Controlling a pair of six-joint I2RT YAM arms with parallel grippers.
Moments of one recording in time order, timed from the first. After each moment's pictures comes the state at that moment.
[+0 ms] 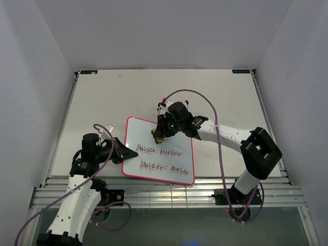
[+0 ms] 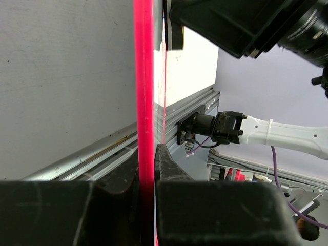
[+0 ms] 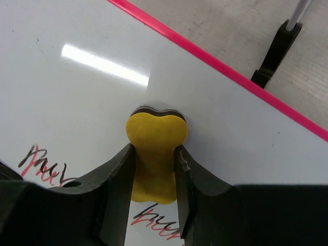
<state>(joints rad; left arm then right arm) -0.11 0.56 0.40 -0.49 0.78 -0.79 0.85 1.61 1.06 -0.12 -0.23 0.52</state>
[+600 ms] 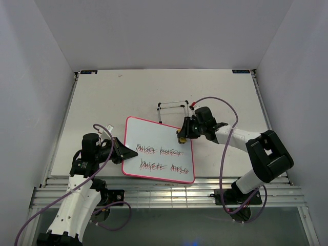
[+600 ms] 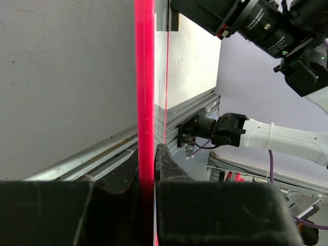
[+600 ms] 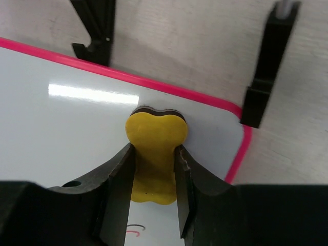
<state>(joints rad) -0.11 0.56 0.40 -0.49 0.76 -0.79 0.59 1.56 0.79 0.01 -0.26 0.50</state>
